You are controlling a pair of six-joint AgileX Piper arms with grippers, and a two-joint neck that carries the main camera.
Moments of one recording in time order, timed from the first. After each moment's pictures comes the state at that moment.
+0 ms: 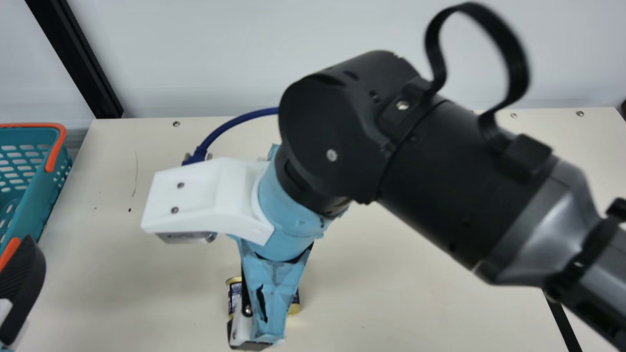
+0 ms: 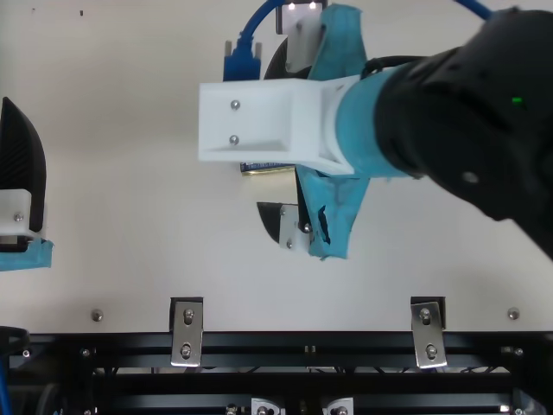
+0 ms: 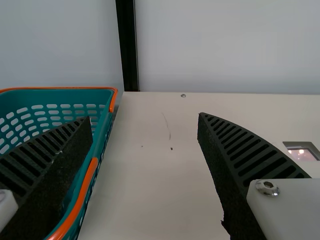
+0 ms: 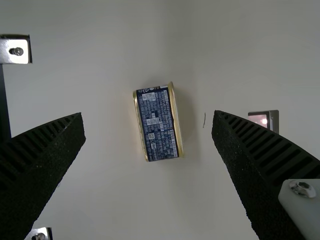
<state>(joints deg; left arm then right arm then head) 1.1 28.2 -10.2 -15.2 3.1 12.4 43.5 98.7 -92.5 11.7 69.9 -46.4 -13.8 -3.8</state>
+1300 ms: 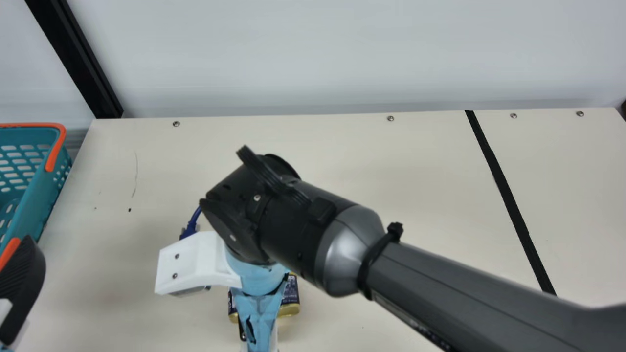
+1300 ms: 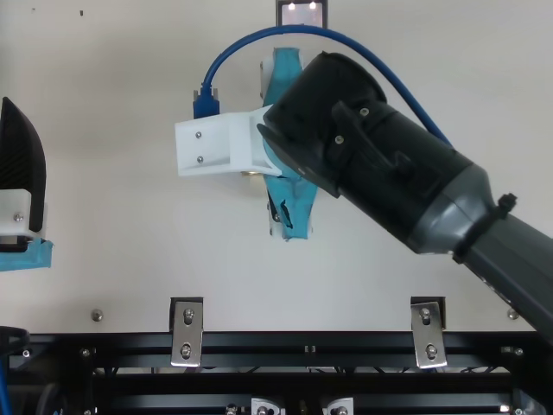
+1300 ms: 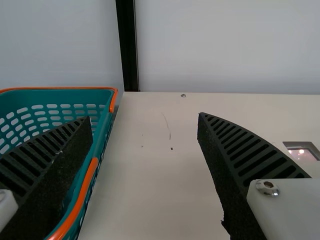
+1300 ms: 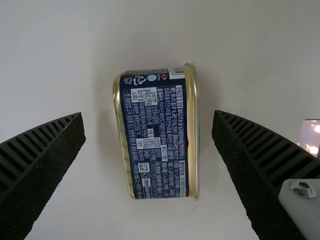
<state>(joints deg) 1.1 28.2 -10.2 -15.2 3.1 12.4 48.9 111.9 -88.5 2.5 62.8 -44.2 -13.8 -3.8</state>
